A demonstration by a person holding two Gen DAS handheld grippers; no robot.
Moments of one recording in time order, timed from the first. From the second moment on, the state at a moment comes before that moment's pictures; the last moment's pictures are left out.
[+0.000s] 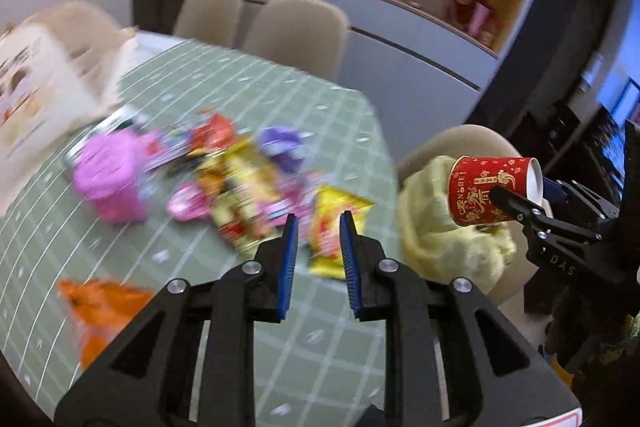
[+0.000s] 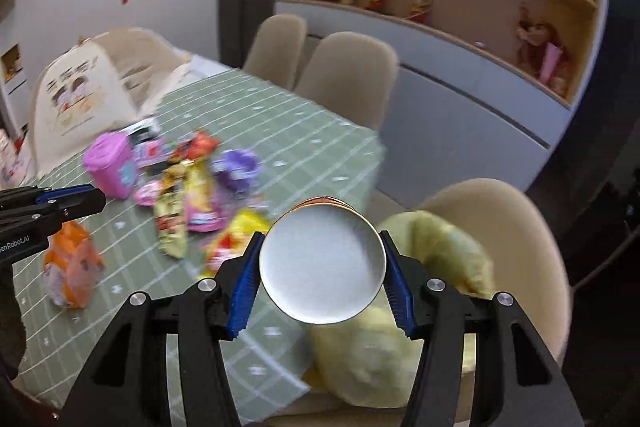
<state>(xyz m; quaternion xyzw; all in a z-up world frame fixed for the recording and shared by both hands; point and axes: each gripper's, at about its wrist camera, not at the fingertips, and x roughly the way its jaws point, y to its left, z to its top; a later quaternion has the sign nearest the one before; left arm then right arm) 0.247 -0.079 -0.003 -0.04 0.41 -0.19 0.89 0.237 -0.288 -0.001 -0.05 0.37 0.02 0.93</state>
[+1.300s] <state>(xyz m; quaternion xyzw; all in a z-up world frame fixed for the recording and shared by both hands) 0.207 0.036 -0.086 -0.03 0.40 0.05 0.91 0.297 -0.284 -0.054 0.00 0.37 0.17 0.91</state>
